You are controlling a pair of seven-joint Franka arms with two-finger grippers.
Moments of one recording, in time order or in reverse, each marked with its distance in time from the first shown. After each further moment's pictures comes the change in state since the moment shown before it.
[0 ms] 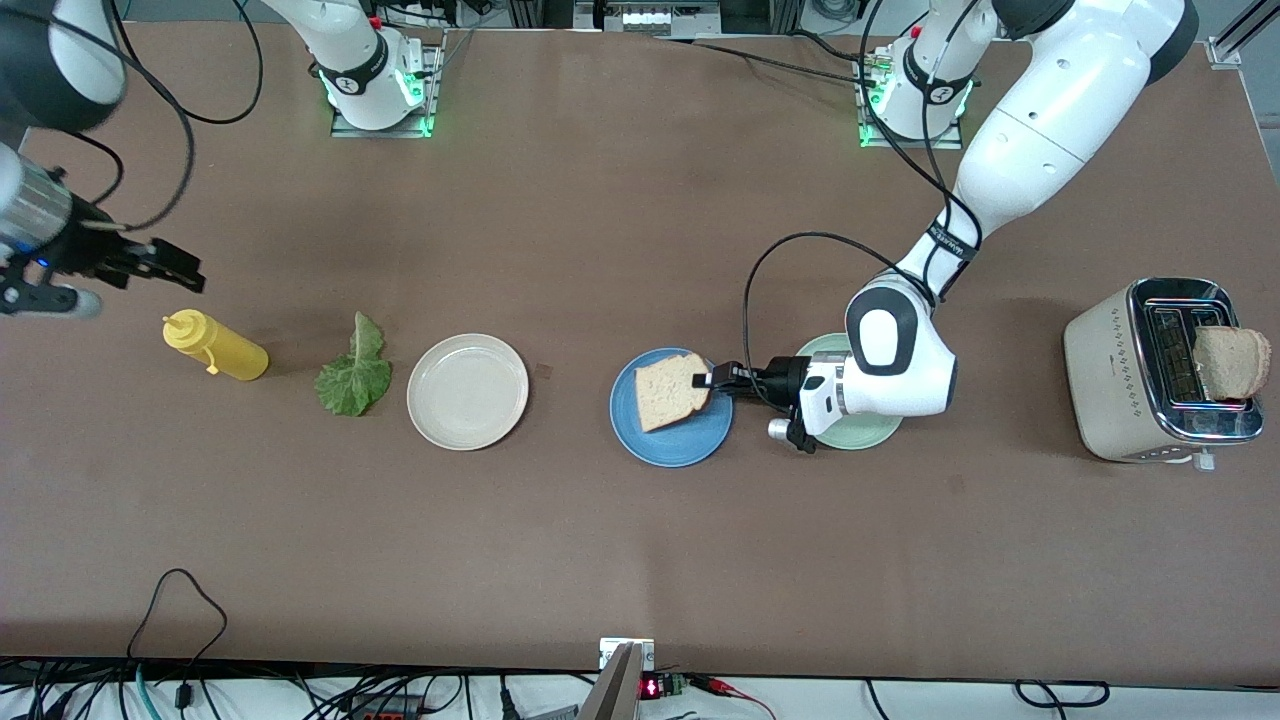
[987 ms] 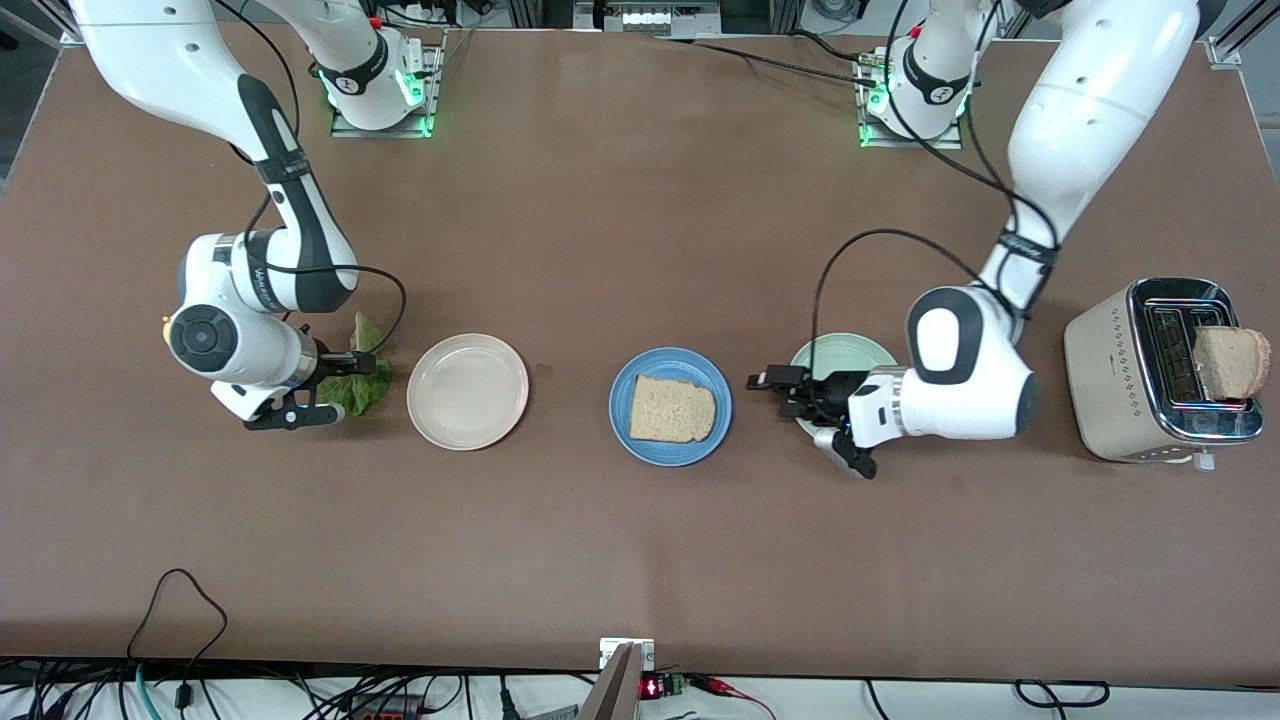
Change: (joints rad) left arm 0.014 -0.153 0.146 0.043 0.449 -0.215 -0.123; right arm 0.126 0.448 0.005 -0.056 0.000 0.376 0.029
